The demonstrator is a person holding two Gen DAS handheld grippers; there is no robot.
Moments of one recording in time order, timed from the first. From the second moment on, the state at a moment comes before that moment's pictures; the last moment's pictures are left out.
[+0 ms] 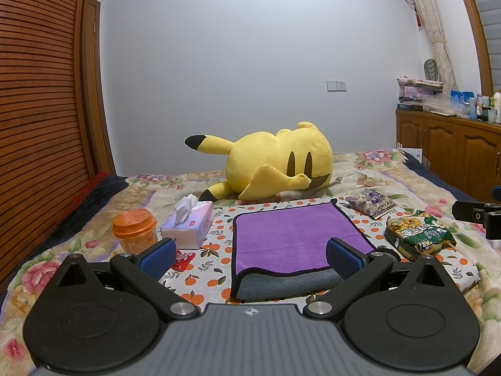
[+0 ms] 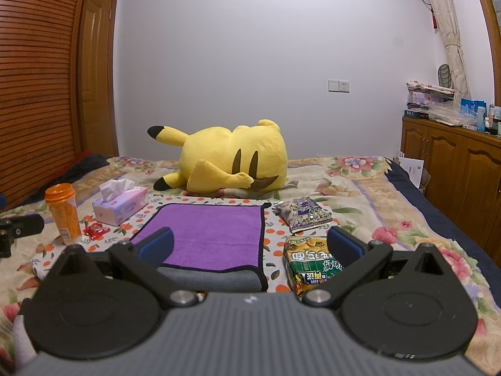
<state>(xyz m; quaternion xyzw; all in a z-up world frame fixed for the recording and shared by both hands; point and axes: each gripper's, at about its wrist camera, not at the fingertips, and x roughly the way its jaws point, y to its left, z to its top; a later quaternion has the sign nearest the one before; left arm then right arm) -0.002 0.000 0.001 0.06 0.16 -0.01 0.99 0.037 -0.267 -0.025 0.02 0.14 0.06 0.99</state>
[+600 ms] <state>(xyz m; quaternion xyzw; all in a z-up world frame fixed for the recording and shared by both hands) -0.002 0.000 0.001 0.06 0.16 -0.01 0.98 0.039 -0.266 -0.025 0.01 0.14 0.06 0.99</state>
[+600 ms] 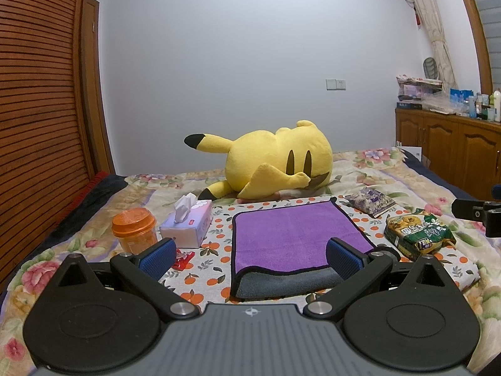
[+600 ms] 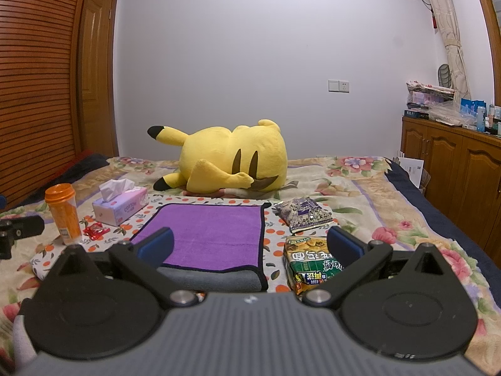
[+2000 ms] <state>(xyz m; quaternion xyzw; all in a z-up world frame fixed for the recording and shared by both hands) 0.080 0.006 -0.031 0.06 0.26 -0.05 0.96 0.116 -0.246 -0.055 -0.03 0.25 0.14 0.96</state>
